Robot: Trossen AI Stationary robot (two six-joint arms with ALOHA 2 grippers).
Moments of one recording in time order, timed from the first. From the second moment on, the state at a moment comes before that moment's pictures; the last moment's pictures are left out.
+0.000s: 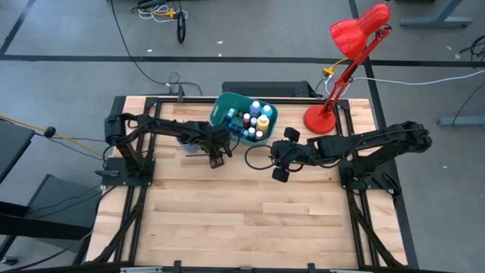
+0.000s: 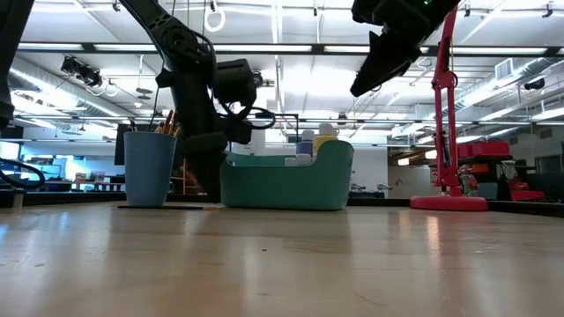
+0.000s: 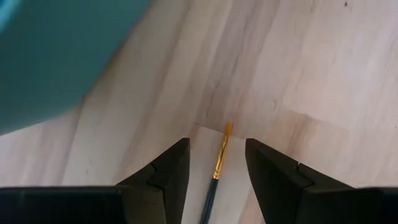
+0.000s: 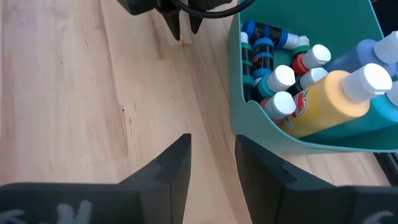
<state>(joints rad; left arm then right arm) 0.27 1.74 0.96 -0.45 -0.04 -0.03 0.11 1.37 1.04 -0.54 0.41 0.18</state>
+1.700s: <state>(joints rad) 0.27 1.74 0.96 -0.50 -0.05 0.01 0.11 1.37 1.04 -0.51 0.40 0.15</state>
